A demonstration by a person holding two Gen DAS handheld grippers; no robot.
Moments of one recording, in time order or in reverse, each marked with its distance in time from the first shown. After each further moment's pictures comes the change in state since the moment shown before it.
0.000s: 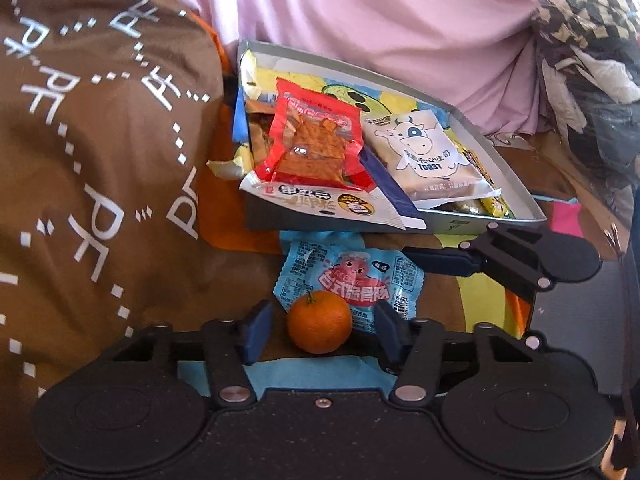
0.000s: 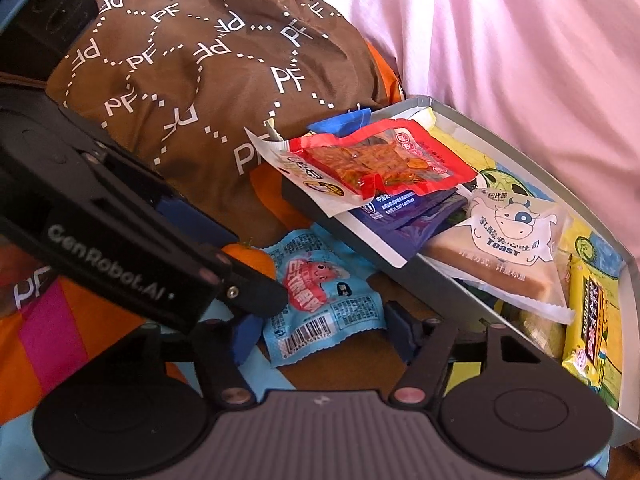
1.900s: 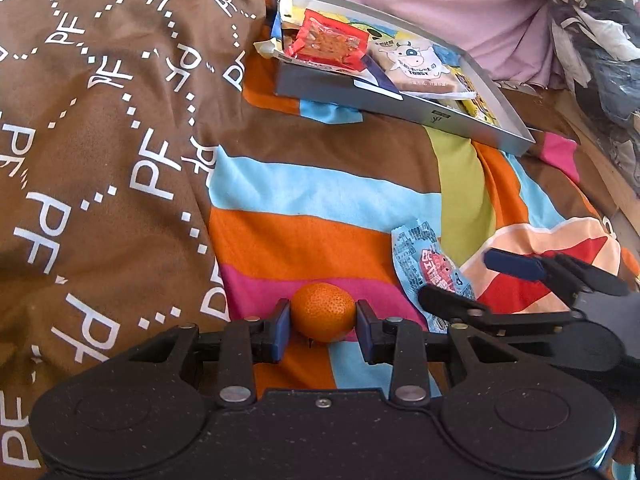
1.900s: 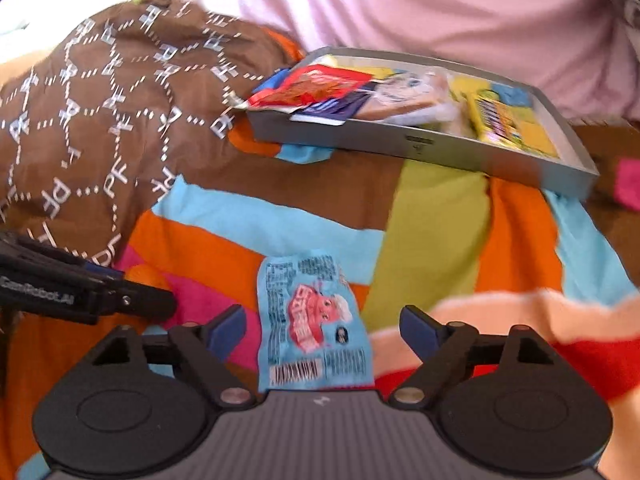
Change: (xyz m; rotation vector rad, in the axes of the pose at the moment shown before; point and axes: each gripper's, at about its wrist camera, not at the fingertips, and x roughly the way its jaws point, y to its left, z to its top) left arm -0.074 -0.028 -0.083 -0.075 0.141 0.107; right arm -0.081 0.032 -0.073 0.425 0.046 -0.059
